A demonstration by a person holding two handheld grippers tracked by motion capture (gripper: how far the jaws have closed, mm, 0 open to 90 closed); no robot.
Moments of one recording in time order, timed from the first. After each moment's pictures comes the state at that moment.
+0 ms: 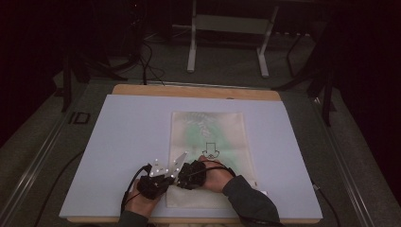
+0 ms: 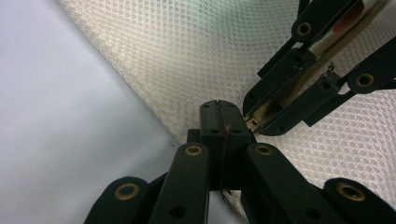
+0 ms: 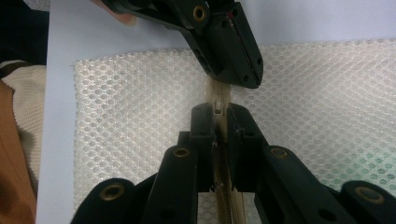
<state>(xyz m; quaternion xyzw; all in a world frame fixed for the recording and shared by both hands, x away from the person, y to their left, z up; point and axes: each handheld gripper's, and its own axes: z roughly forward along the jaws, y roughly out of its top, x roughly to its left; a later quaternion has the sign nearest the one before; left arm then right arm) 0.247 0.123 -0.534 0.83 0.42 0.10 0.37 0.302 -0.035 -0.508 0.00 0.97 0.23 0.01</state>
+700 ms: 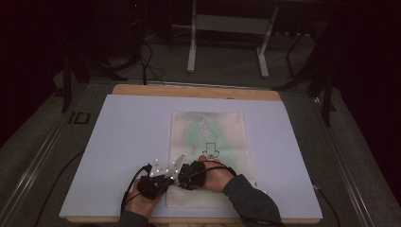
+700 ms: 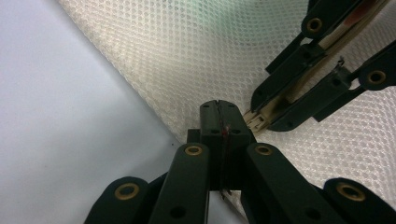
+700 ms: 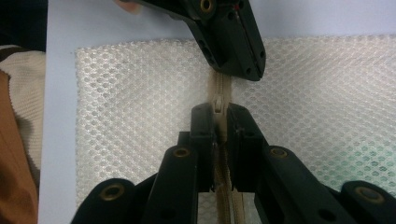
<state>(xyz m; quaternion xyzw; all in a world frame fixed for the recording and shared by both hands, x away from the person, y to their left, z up) 0.246 0.123 -0.534 0.83 0.41 0.11 0.37 0.298 -0.034 -0.504 -0.01 0.98 0.20 0.02</state>
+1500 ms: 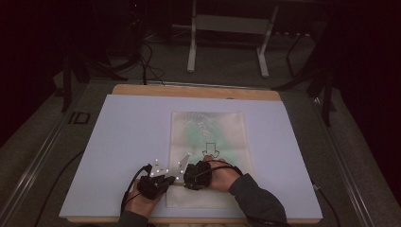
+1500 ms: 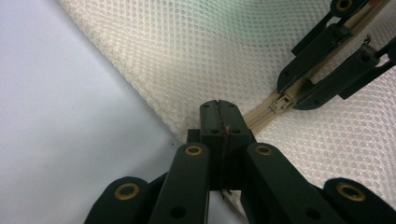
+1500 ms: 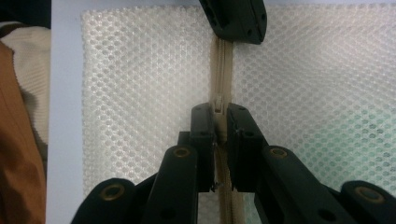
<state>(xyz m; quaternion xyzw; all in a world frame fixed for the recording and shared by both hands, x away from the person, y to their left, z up) 0.246 0.123 -0.534 0.83 0.41 0.11 0.36 0.298 -0.049 -0.499 -0.01 0.98 0.18 0.01</state>
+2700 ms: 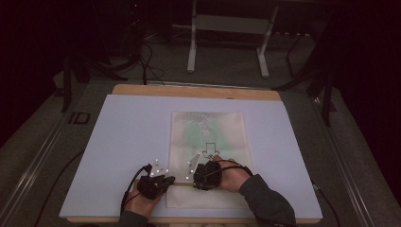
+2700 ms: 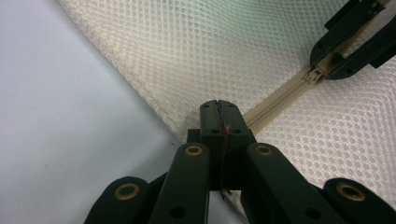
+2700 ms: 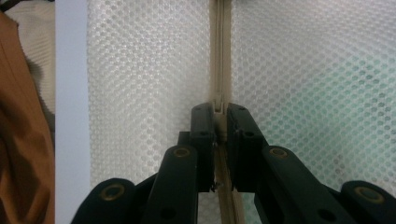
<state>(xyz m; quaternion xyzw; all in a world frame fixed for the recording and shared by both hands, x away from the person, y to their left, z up) 0.246 0.123 -0.534 0.83 0.41 0.11 0.36 0.298 -0.076 -0.495 0.00 0.99 0.17 0.01</state>
